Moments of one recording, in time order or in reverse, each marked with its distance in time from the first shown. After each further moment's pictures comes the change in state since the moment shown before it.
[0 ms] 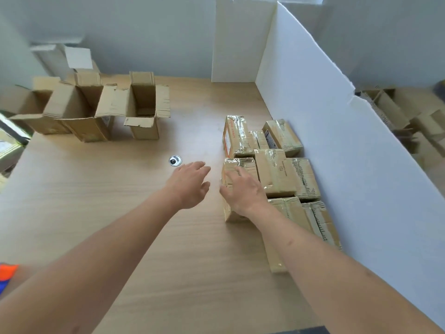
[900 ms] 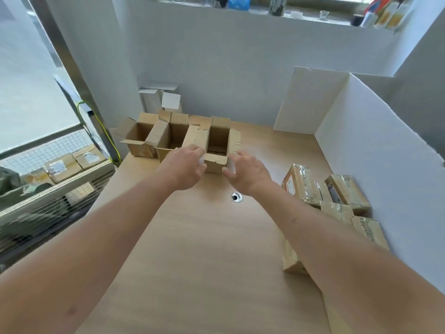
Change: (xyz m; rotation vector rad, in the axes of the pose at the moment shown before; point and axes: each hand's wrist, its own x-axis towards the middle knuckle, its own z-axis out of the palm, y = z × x) left_hand -0.077 -0.186 -0.151 0.031 0.273 -0.251; right_hand 0.080 -0.238 -0.054 -0.145 0.090 -0.352
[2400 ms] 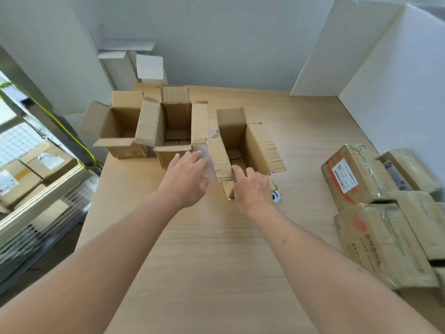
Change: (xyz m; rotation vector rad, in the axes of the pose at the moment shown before) left_hand 0.126 -0.186 0.156 -0.080 -0.120 0.132; right_hand 0.156 -0.039 0.234 -0.185 0.051 0.287
